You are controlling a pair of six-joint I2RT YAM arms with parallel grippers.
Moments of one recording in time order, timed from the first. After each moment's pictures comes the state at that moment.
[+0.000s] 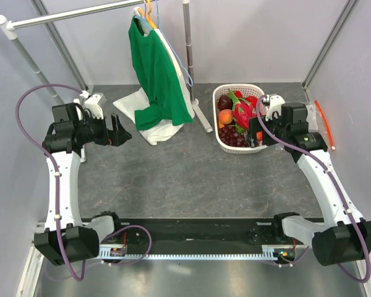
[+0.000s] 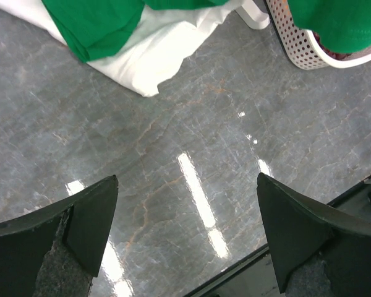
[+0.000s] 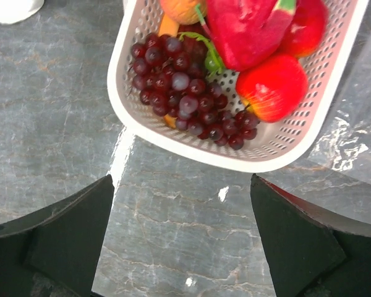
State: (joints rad) left arm 0.21 1.10 1.22 -0.88 0.66 0.15; right arm 0.15 1.12 1.09 -0.66 -0.21 -0.03
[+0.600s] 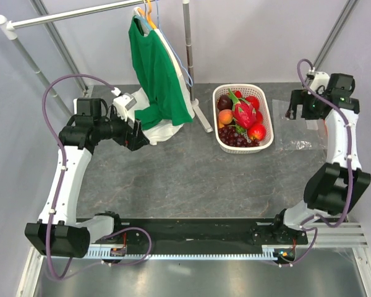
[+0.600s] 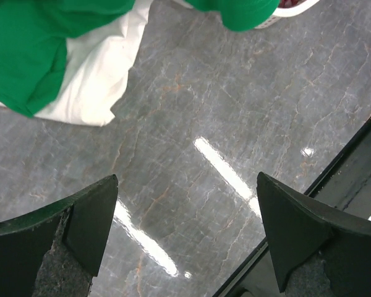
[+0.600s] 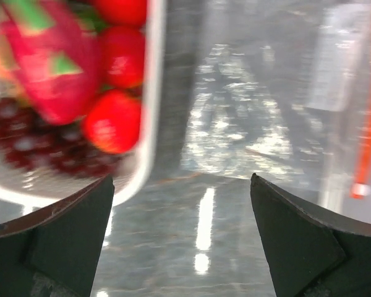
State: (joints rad) left arm -0.04 1.16 1.28 -0.88 0.64 0.29; right arm -0.30 1.53 1.51 -0.80 -0.34 -0.21
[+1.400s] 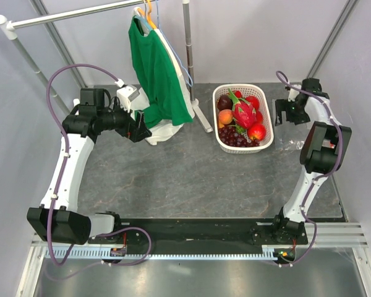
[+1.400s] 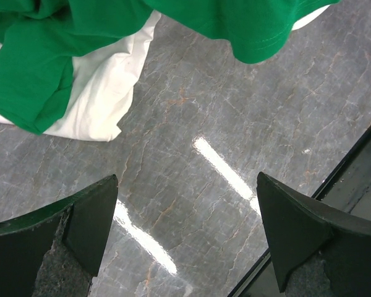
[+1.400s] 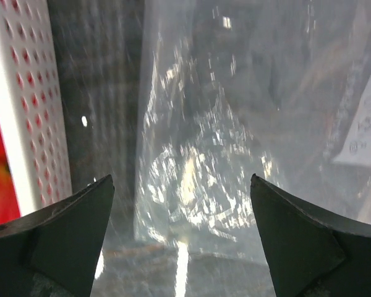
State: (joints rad) left arm -0.08 1.28 1.39 -0.88 0.65 0.30; right arm -0.28 2.07 1.71 -0.75 -0.18 -0.29
